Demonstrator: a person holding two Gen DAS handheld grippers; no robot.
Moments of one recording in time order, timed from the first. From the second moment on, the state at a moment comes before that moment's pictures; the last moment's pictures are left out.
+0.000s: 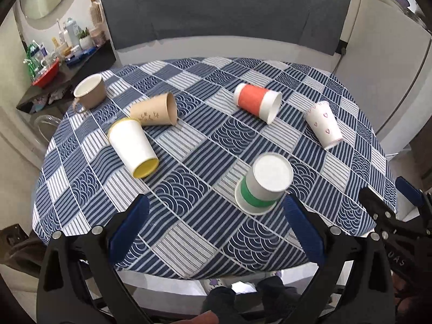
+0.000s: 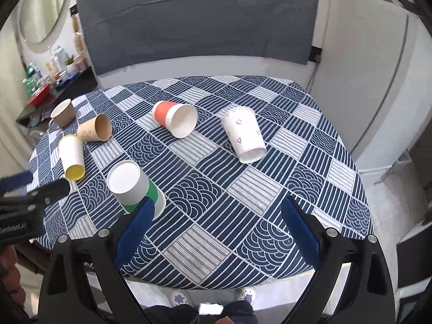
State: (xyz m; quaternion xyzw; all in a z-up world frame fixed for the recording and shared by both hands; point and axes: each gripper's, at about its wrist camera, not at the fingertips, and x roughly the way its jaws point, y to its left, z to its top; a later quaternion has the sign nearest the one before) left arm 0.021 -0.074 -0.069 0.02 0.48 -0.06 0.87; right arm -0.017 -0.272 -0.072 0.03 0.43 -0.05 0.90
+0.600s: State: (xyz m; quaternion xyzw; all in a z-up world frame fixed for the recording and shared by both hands) left arm 0.008 -0.072 -0.067 0.02 0.48 -0.05 0.88; right arm -0.022 -0.263 -0.069 0.02 0.42 -0.04 0.90
